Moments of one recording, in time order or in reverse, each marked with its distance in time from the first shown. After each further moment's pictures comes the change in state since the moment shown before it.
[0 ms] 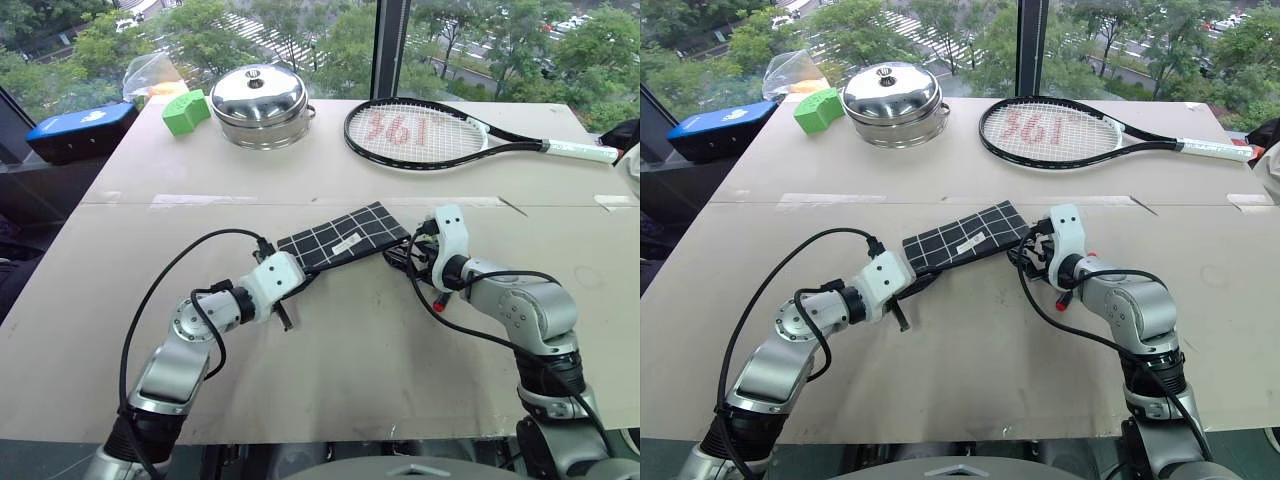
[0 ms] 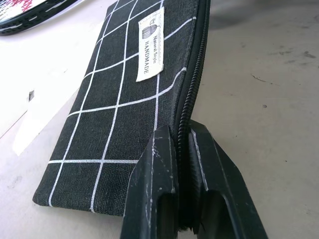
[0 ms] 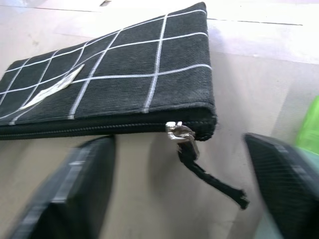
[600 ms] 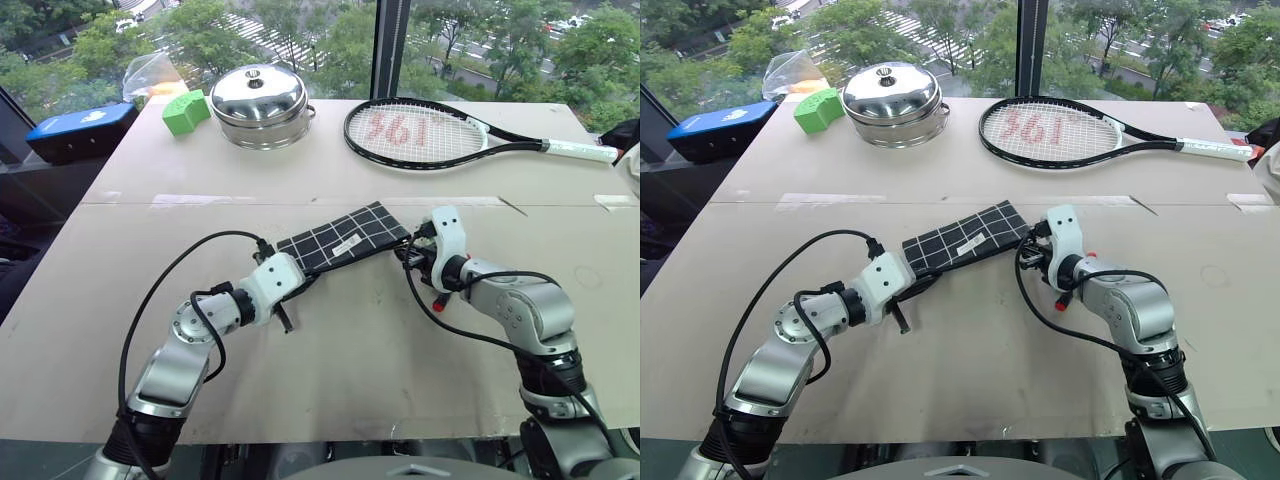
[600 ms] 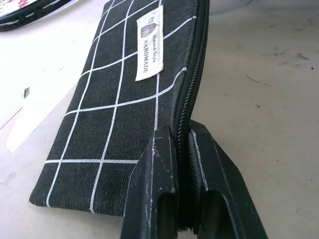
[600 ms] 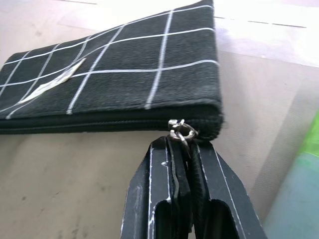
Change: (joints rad) left arm 0.009 -0.001 0.000 -0.012 -0.018 0.021 0.006; right arm 0.001 -0.029 0.038 -0.019 -0.028 -0.016 0.062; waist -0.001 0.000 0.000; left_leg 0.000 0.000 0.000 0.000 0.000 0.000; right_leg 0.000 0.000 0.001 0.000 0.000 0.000
